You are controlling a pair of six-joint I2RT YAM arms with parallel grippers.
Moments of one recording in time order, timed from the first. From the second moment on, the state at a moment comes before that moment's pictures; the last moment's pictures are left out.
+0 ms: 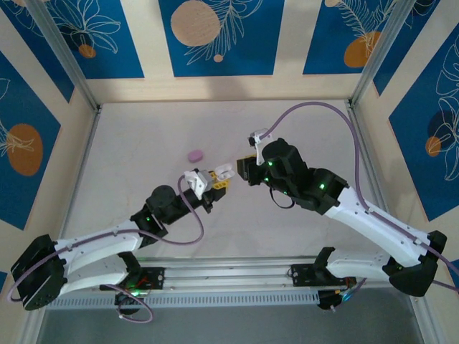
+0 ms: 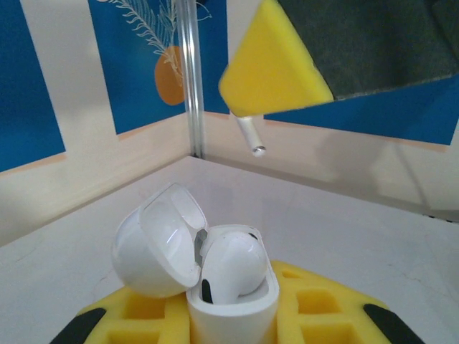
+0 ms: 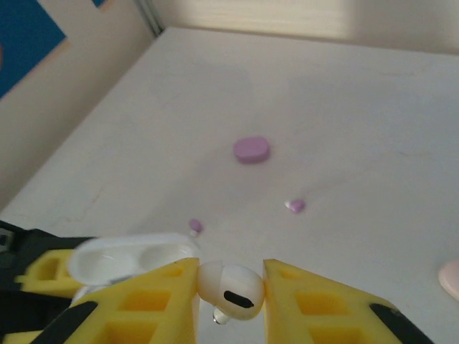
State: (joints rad) left arm -0.92 1.04 0.48 0.62 0.06 0.02; right arm 0.93 1.11 1.22 -0.62 0.22 0.41
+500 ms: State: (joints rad) left arm -0.92 1.05 0.49 0.67 0.09 -0.02; right arm 0.93 1.11 1.16 -0.53 0.13 0.35
